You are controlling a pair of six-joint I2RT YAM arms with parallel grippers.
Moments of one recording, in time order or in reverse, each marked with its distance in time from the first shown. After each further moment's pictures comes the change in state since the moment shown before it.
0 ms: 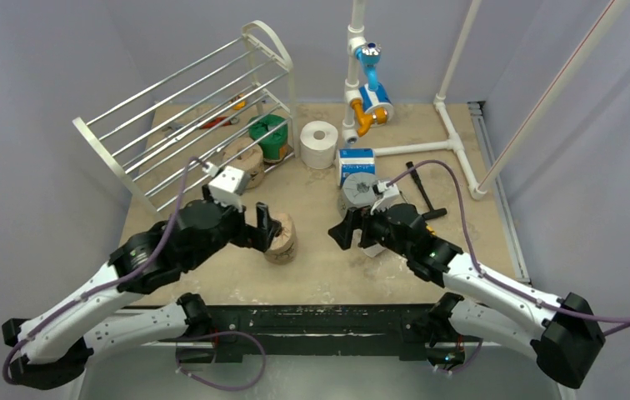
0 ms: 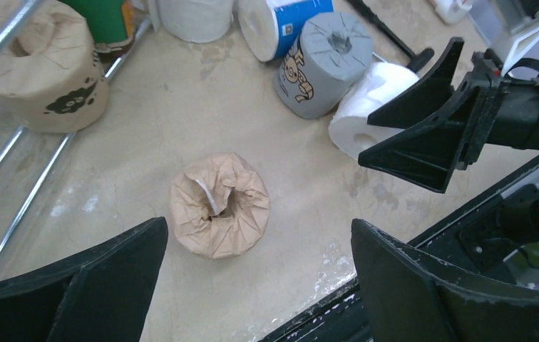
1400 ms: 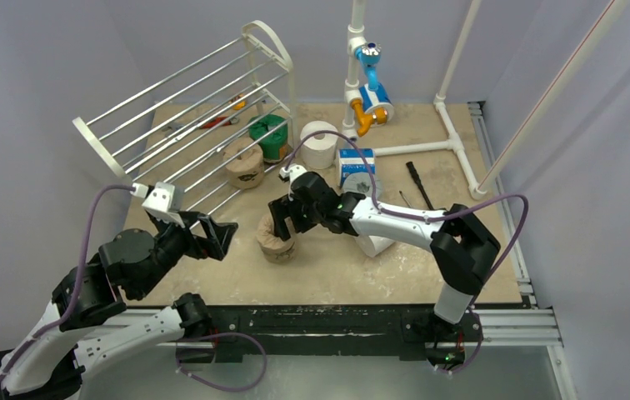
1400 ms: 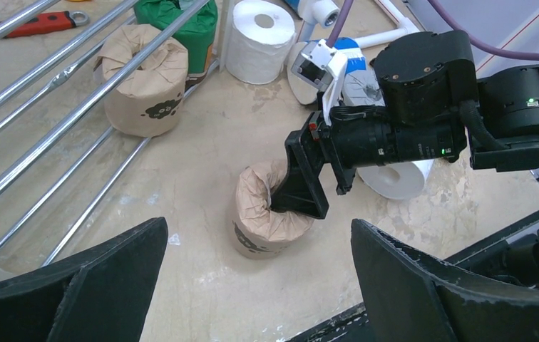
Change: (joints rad) left arm 0.000 -0.348 0.002 -0.148 -0.169 0.003; right arm 0.173 0.837 0.697 -0.218 -0.002 -0.176
